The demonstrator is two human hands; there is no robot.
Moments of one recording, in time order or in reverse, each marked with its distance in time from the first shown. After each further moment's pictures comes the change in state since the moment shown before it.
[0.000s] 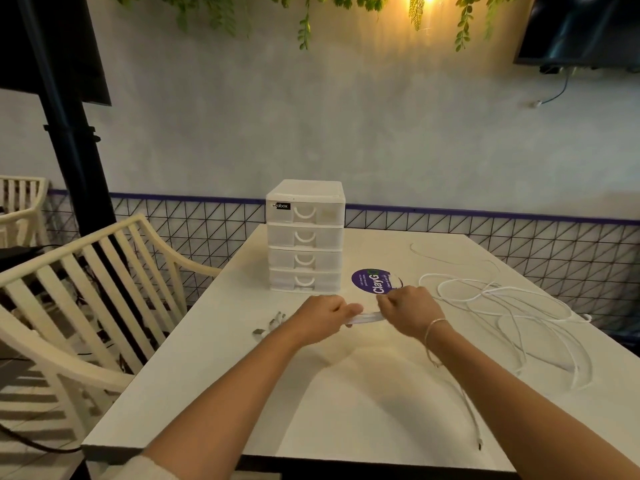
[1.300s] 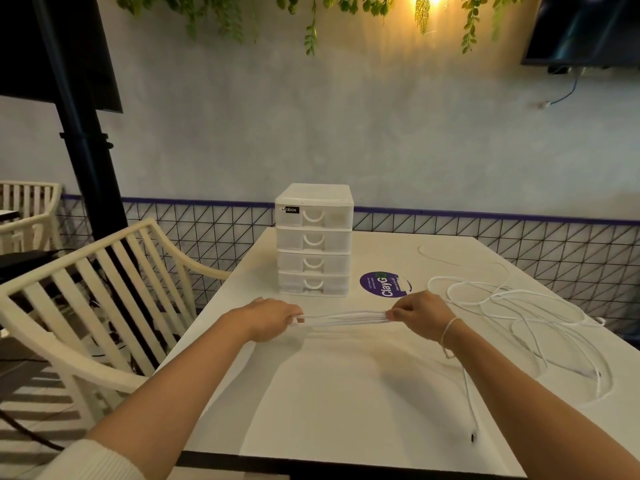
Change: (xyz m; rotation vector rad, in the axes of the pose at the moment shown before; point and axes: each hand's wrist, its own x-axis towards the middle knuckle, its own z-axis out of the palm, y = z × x) left_hand -0.006 -0.060 -0.068 0.652 -0.242 -0.057; right_hand 0.015 0.023 0.006 0.162 -0.086 -0.058
